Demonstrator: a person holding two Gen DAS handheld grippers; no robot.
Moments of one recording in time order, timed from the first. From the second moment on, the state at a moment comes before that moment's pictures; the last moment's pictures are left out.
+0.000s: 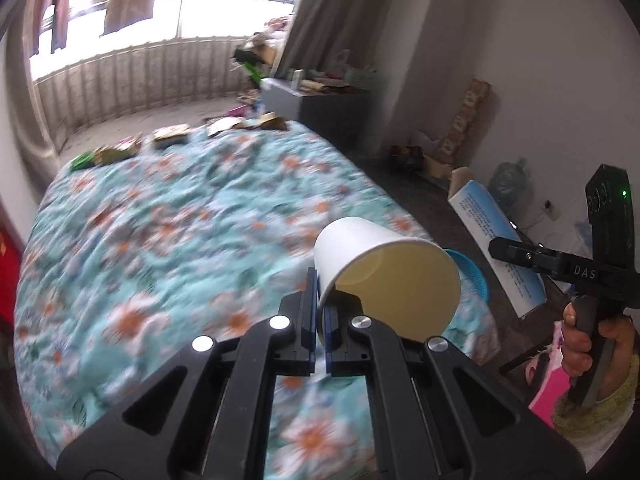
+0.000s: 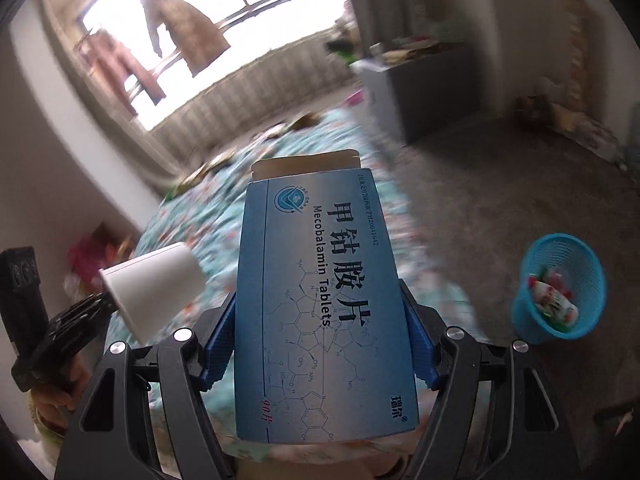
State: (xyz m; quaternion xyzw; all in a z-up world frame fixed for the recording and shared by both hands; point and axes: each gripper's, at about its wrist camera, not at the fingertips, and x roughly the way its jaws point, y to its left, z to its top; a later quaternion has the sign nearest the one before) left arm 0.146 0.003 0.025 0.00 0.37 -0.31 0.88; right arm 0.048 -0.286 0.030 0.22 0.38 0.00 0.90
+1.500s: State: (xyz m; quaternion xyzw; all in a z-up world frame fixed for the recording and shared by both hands) left arm 0.176 -0.436 -0.020 0.14 0.44 -0.48 0.74; right arm -0.025 -0.585 -0.209 0.46 0.35 -0.32 0.75
